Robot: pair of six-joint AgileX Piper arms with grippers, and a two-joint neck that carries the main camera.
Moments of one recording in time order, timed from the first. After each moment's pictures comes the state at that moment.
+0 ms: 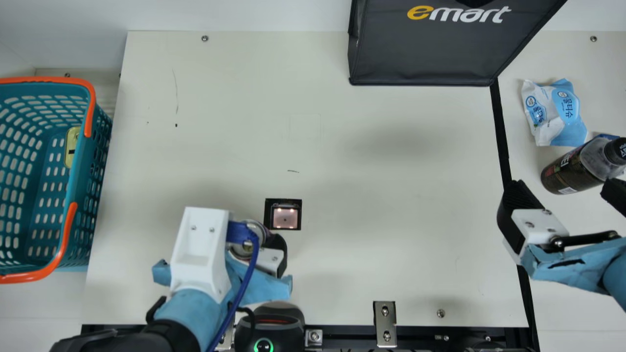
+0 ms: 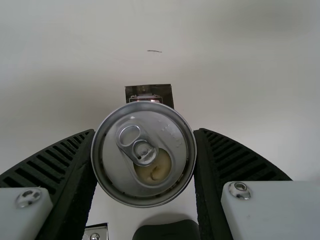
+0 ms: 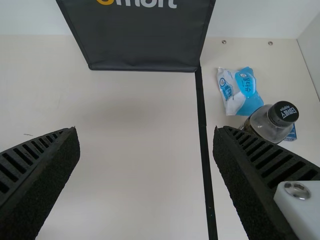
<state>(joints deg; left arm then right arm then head) -83.6 68.5 -52.5 34.5 64.7 -88.4 0.7 42.6 -69.8 -0.8 69.7 0.0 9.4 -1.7</state>
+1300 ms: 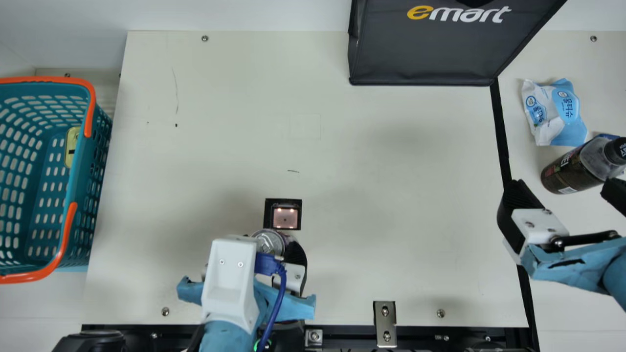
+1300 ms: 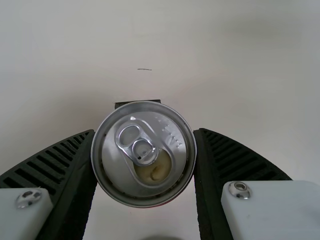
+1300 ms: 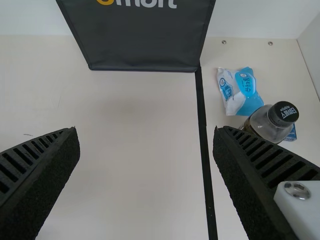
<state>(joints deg) -93.7 75.3 -51.0 46.8 68.2 -104.0 0.7 42.6 -69.8 -0.8 69.6 0.0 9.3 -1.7</state>
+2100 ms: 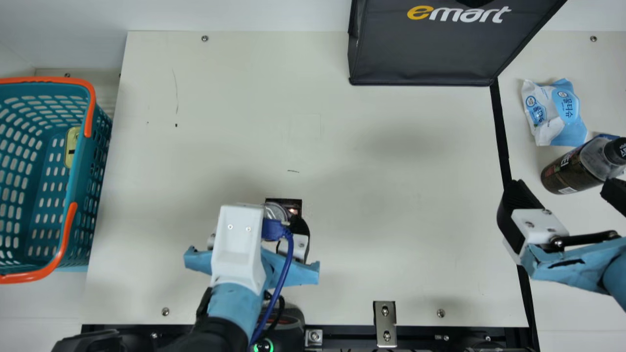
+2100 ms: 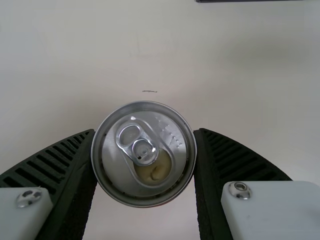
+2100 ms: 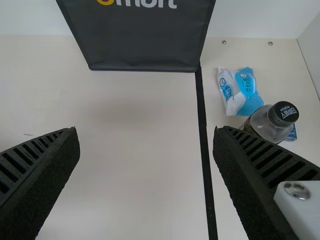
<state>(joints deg) -83.0 78.2 -53.1 47.8 61.4 -96.8 0.7 42.6 -69.8 -0.8 69.6 0.0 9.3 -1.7</state>
